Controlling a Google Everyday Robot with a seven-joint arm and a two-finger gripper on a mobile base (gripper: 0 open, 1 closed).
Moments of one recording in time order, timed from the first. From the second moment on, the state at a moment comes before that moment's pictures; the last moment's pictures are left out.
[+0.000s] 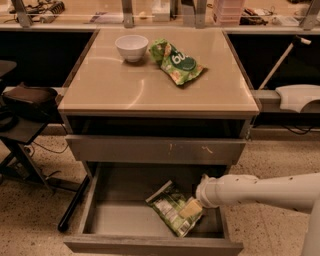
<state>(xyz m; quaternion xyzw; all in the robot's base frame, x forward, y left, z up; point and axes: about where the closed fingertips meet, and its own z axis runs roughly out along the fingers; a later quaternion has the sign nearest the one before) 0.525 -0.133 0.459 -0.43 0.86 0.08 0.27</state>
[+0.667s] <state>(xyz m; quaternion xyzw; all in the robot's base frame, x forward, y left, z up) 0.482 -0.100 0.355 -0.43 0.86 0.14 0.25</state>
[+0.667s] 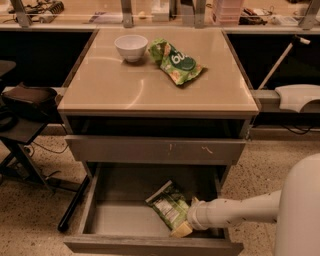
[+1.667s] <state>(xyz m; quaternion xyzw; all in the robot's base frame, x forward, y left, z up) 0.481 -0.099 0.353 -0.43 0.86 0.14 0.25</state>
